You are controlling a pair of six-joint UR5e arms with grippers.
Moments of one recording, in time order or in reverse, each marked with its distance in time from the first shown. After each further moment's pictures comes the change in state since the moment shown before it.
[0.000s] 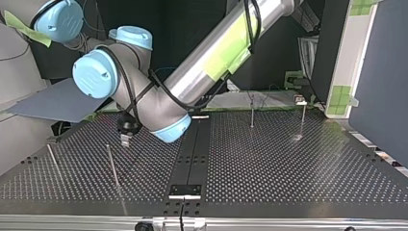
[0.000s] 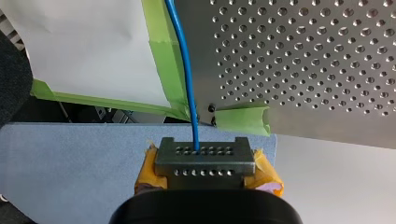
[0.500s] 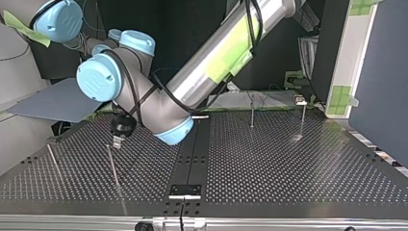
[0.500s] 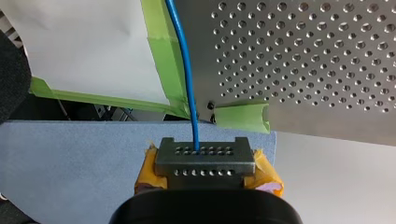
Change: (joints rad) left arm 0.012 -0.001 0.000 0.043 0.108 0.001; right arm -0.004 0.000 0.000 -0.001 0.001 0.000
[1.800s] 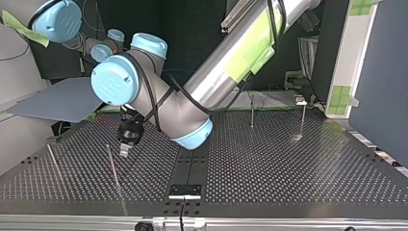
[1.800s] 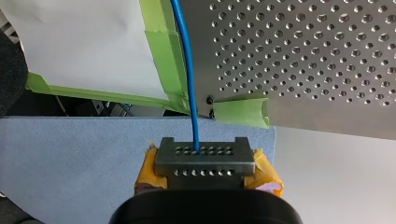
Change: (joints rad) left arm 0.042 0.090 -0.104 0.072 0.040 -0.003; right arm -0.009 0.000 0.000 -0.004 0.002 0.000
